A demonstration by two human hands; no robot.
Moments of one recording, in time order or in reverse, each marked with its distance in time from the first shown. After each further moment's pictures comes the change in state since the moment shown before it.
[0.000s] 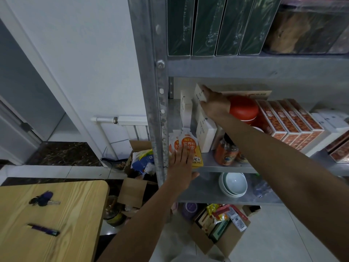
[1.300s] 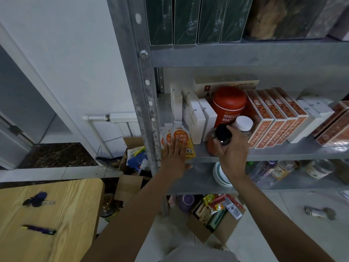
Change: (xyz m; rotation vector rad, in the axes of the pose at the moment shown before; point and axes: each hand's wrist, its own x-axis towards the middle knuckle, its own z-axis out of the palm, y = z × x) left_hand 0.003 0.003 -0.012 -0.024 -0.153 -0.016; right_hand -0.196 0.043 0.023 0.238 0.440 0.151
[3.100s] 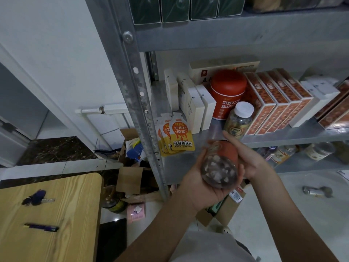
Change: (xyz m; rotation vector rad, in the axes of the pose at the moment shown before) left_hand -0.099 0.088 -0.079 -2.743 -0.965 -0.608; right_hand 0.005 -0.001 -0.045 1.165 -0.889 1.202
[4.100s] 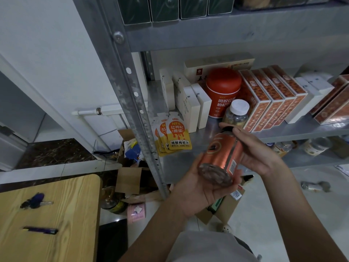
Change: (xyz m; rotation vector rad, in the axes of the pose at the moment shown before) left_hand -0.006 0.002 -0.018 0.173 -0.128 -0.014; right_hand -0.027 -0.014 -0.015 -0.138 -0.116 -0.411
